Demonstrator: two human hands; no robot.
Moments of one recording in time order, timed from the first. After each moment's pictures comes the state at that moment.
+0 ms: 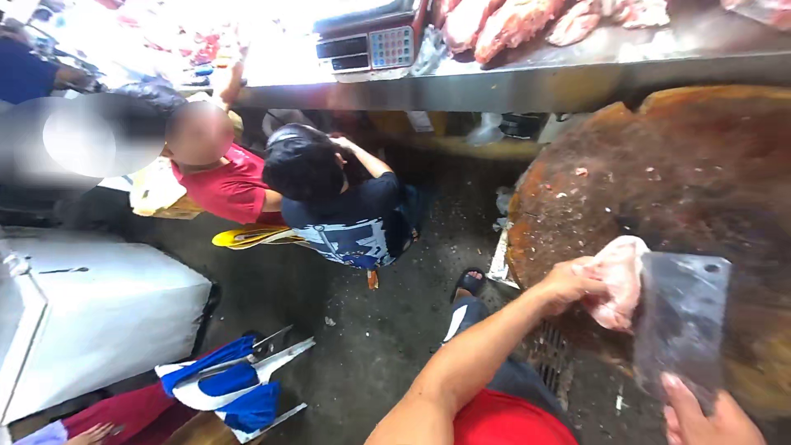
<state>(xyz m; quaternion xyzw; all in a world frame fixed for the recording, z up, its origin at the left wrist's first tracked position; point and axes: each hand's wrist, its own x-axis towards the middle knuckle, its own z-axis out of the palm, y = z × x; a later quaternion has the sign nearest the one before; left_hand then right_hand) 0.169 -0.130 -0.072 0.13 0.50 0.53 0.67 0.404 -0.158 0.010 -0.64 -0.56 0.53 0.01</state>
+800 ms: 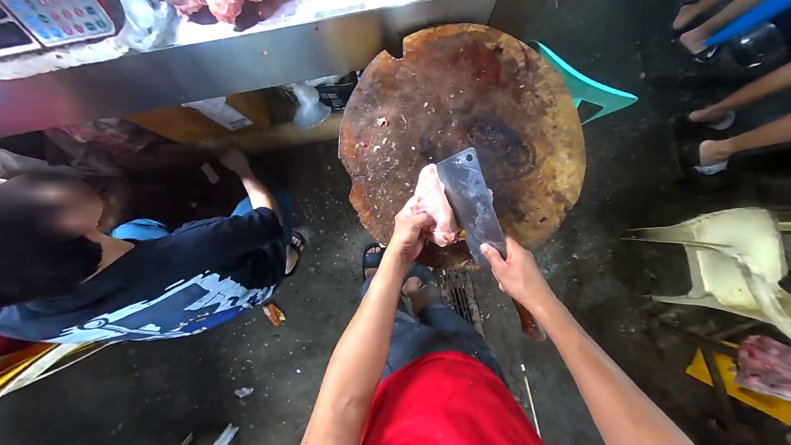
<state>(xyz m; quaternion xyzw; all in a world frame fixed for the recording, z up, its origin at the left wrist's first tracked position) 0.193 -0.139 -0.106 0.09 0.47 0.57 0.67 0.414 -0.133 -0.017 -0.66 -0.61 0.44 -0.02</state>
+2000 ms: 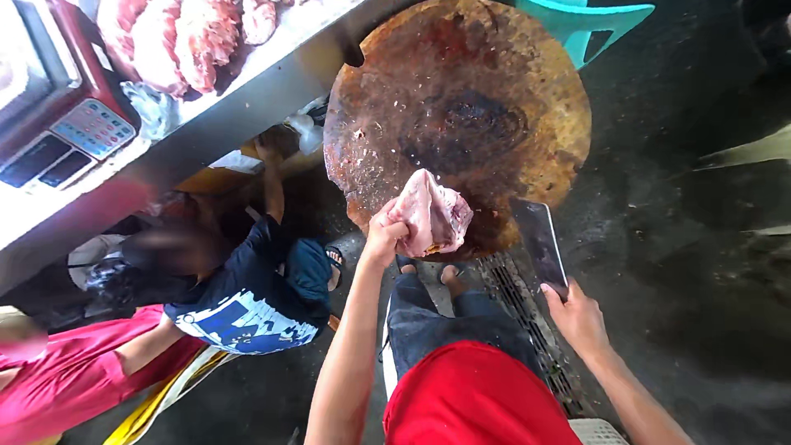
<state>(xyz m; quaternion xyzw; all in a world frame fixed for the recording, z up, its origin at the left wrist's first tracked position) 0.146 -0.146 -0.066 0.27 0.57 0.43 0.64 0.516 -0.253 -0.061 -0.78 -0.53 0.33 -0.02</state>
